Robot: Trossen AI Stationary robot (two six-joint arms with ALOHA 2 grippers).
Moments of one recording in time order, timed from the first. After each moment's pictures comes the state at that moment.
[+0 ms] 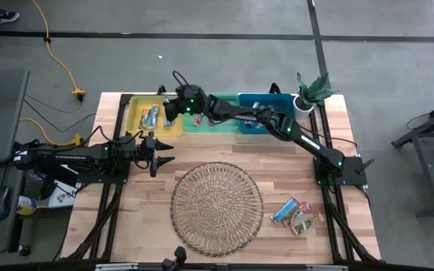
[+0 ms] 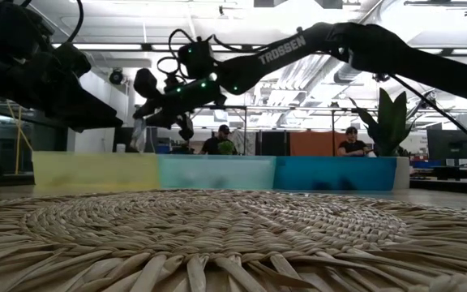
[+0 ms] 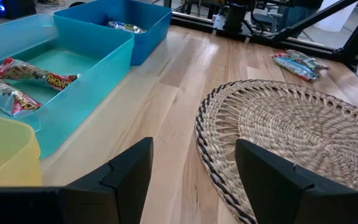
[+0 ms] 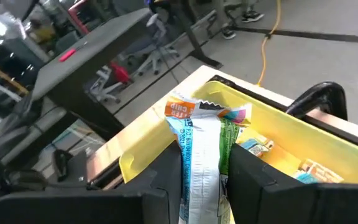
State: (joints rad) left arm 0.12 0.43 0.01 0.15 -0.04 -0.16; right arm -0.35 2.61 2.31 0.08 -0.04 0.56
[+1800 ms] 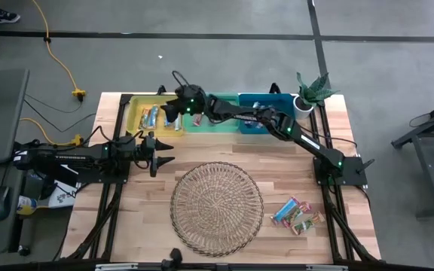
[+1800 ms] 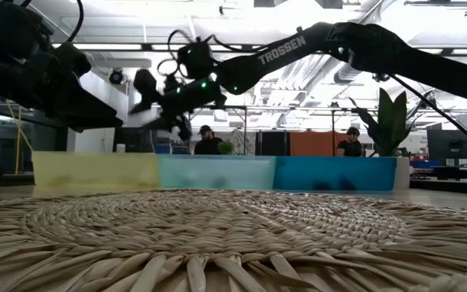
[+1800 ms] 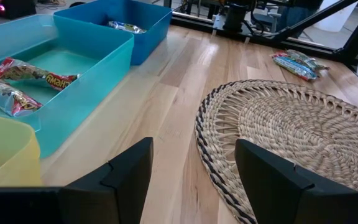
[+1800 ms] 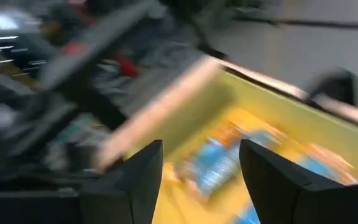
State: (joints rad) left arm 0.12 0.43 0.01 0.15 -0.04 -0.16; right arm -0.35 2.61 2.31 0.08 -0.11 0.56
